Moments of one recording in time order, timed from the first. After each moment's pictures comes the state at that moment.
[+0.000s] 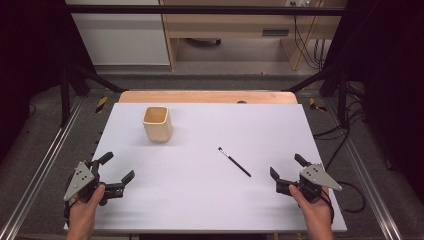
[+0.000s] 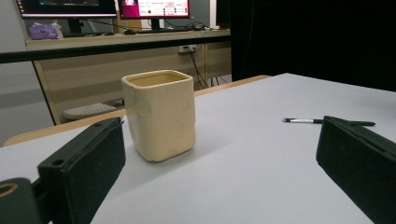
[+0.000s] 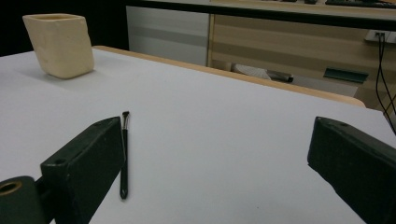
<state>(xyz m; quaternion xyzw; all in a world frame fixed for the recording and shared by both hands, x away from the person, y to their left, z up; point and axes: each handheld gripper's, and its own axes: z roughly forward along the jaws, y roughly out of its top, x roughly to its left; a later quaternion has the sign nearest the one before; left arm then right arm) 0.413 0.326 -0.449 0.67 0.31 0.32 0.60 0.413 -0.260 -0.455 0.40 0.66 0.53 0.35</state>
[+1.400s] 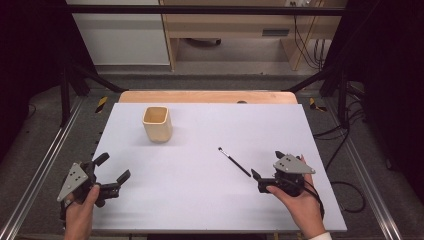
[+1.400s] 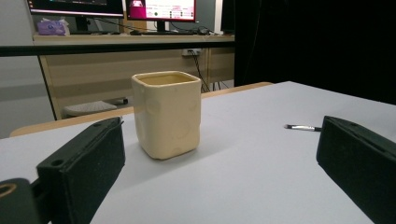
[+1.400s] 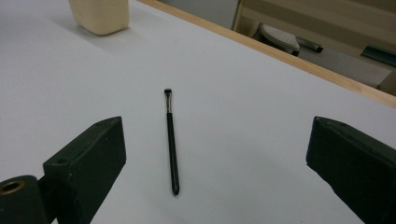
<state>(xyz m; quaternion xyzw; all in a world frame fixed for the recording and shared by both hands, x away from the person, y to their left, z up) 0.410 0.335 -0.450 0.65 0.32 0.31 0.61 0.419 -0.205 -0.415 0.37 0.76 0.44 0.31</state>
